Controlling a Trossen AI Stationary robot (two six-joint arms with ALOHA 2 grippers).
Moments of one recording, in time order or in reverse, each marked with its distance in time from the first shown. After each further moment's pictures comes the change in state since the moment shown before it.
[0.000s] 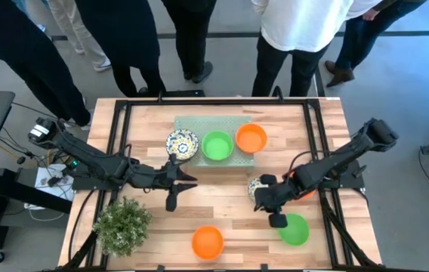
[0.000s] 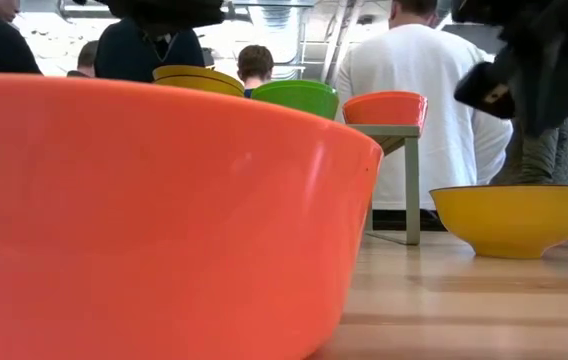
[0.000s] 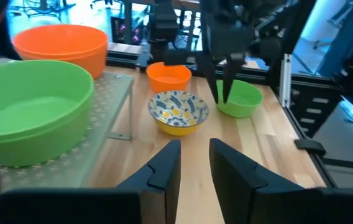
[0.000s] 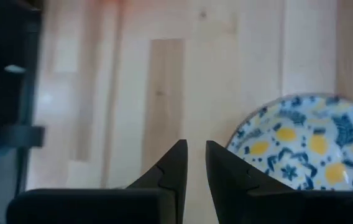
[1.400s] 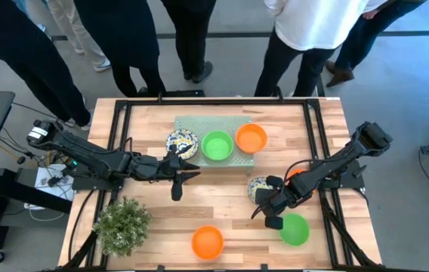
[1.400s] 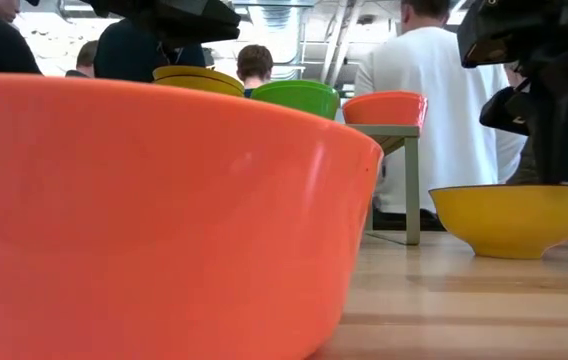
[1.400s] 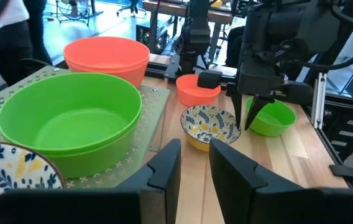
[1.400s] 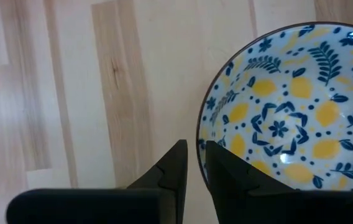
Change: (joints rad) left arm 0.102 0.000 0.000 0.031 0.000 0.005; right arm 0.054 0.093 0.000 -0.073 0.100 0.217
